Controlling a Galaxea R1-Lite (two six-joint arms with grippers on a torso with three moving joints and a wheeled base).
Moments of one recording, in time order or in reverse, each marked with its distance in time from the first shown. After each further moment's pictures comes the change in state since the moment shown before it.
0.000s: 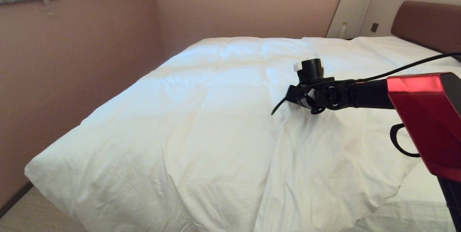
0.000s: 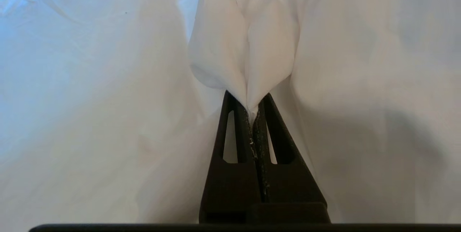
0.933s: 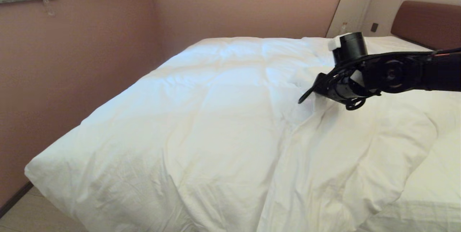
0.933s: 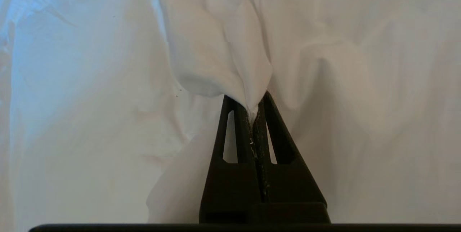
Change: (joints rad) left arm 0.001 0.000 0.000 0.000 0.000 0.000; right arm -0.036 -0.332 0.247 0.160 0.002 0.083
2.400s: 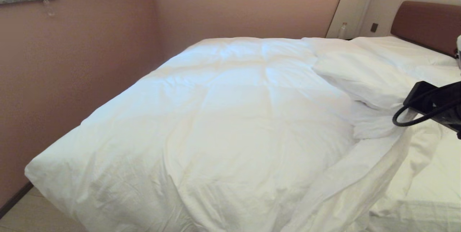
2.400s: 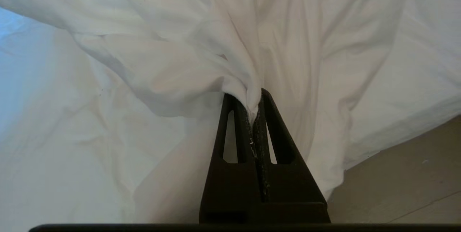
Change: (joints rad) left arm 0.000 0.000 0.000 0.000 0.000 0.000; right arm -0.195 -0.547 0.533 -0.002 0.011 -0.006
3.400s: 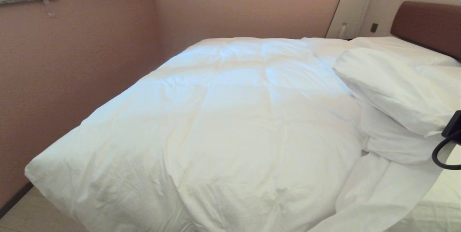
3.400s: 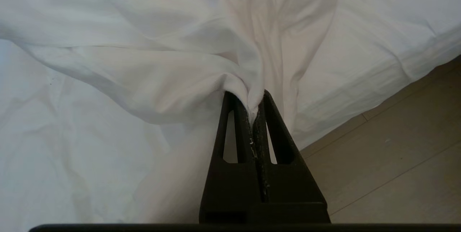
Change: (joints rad) left arm 0.000 0.000 0.000 0.000 0.000 0.000; right arm -0.079 -0.202 0.236 -0.001 0.000 -0.021
